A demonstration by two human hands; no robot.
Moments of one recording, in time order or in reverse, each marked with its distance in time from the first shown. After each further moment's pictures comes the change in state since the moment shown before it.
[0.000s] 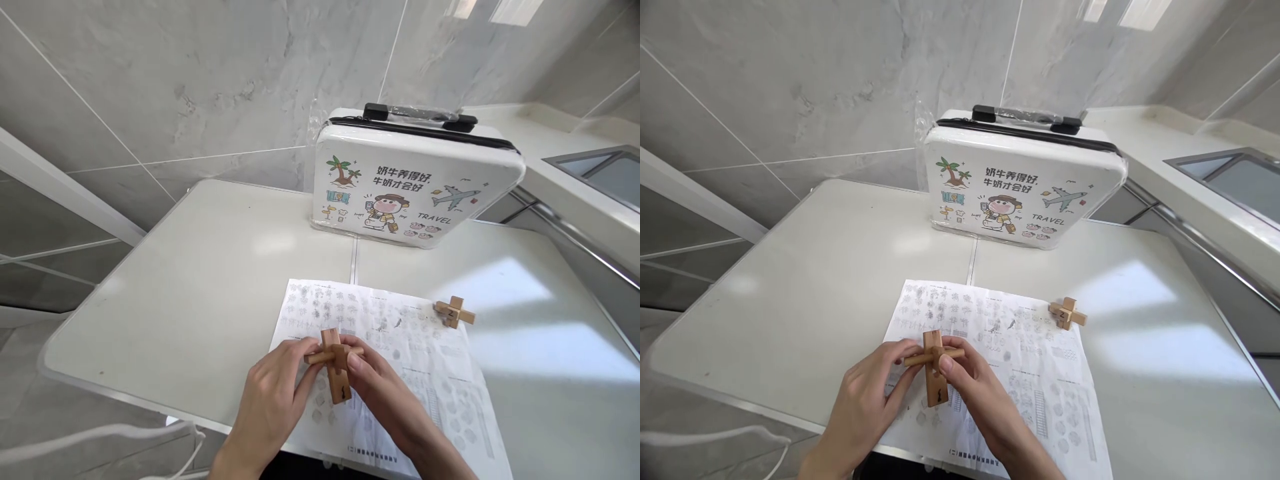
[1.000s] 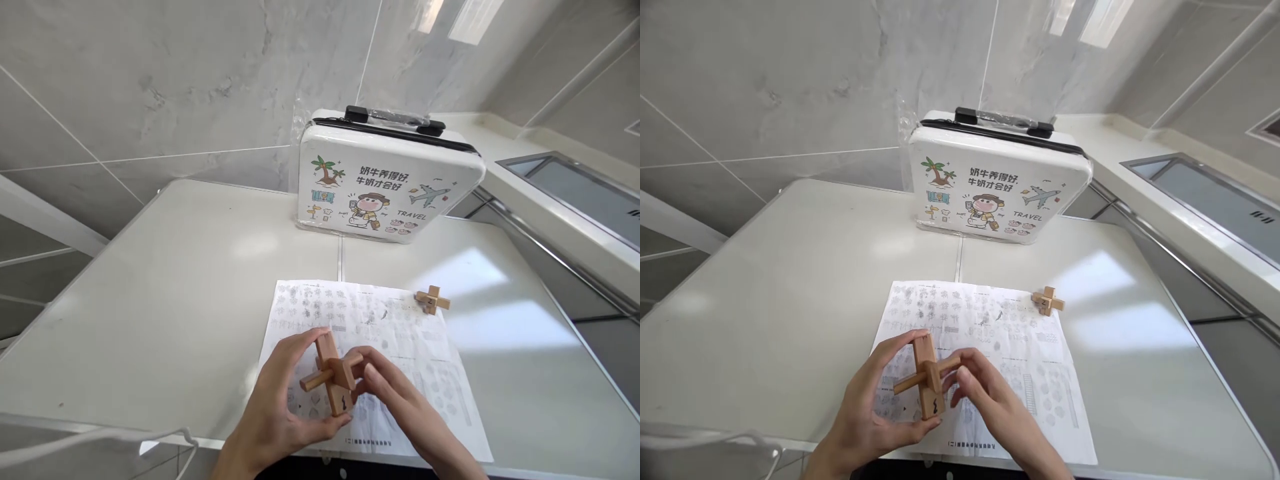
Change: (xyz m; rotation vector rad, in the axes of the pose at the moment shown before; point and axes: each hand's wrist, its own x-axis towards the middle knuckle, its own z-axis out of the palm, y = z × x) left_hand -0.002 -0.011 0.002 -0.382 -0.131 -0.023; right_hand -0.027 0.010 -0.013 -0.300 0.040 -0.148
